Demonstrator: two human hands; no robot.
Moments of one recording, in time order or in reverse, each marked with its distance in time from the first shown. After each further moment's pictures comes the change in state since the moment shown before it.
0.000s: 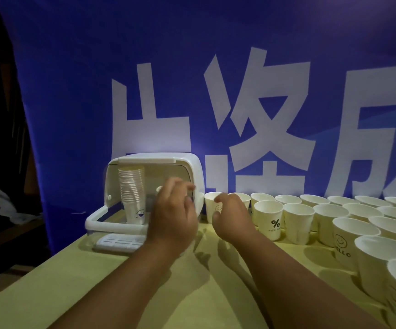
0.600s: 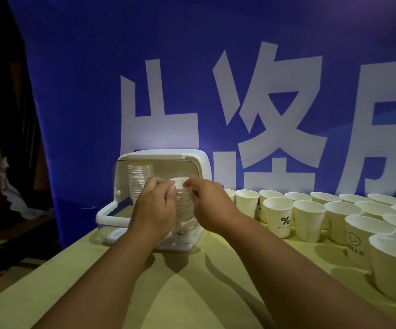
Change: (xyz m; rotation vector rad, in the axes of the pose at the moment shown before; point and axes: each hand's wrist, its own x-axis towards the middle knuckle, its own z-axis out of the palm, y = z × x) left_hand 0.006 -0.067 -0.016 -0.003 -0.224 -0.279; right_hand -0.016 -0.073 -0.005 0.103 -0.134 -0.351
